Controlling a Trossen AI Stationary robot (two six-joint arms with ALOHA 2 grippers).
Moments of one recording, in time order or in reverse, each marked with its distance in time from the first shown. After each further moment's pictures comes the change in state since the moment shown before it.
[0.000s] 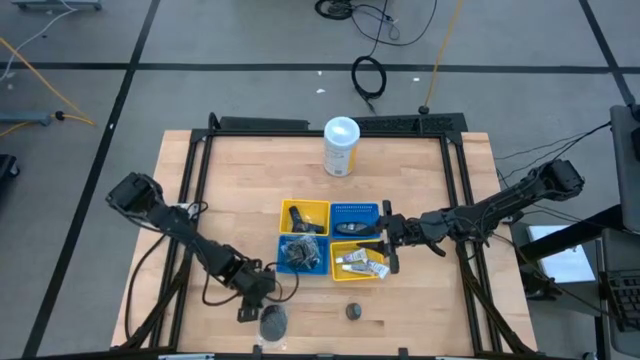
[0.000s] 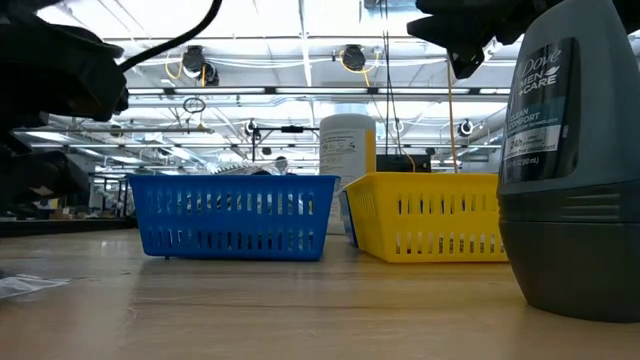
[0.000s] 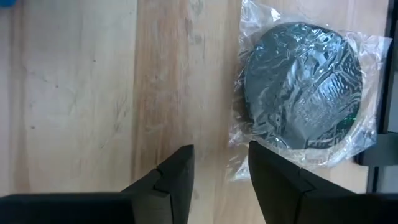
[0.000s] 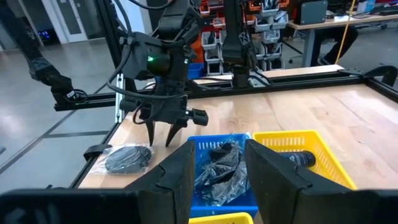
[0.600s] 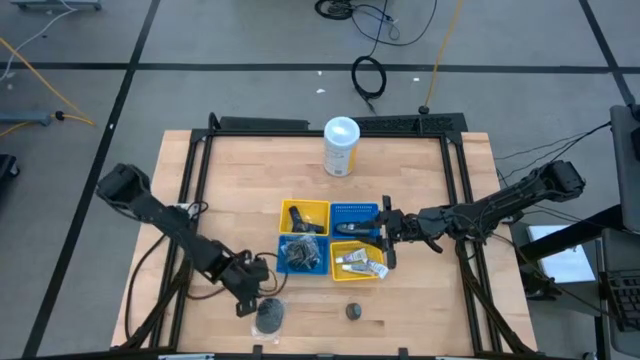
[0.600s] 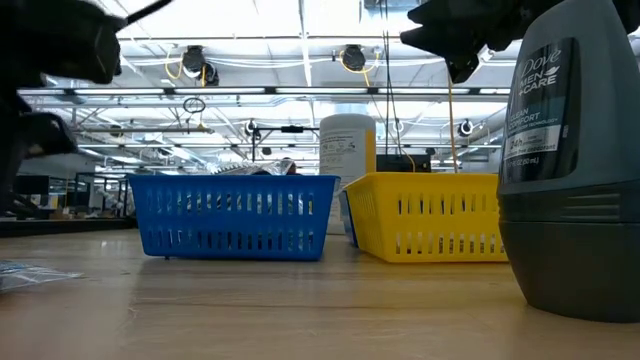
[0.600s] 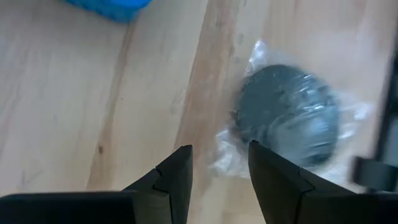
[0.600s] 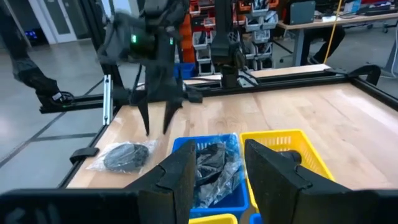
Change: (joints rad) left arm -0.033 -0.144 -0.001 -0.134 -0.195 -0.160; right arm -0.040 0.000 0.000 -0.003 -0.004 -0.005
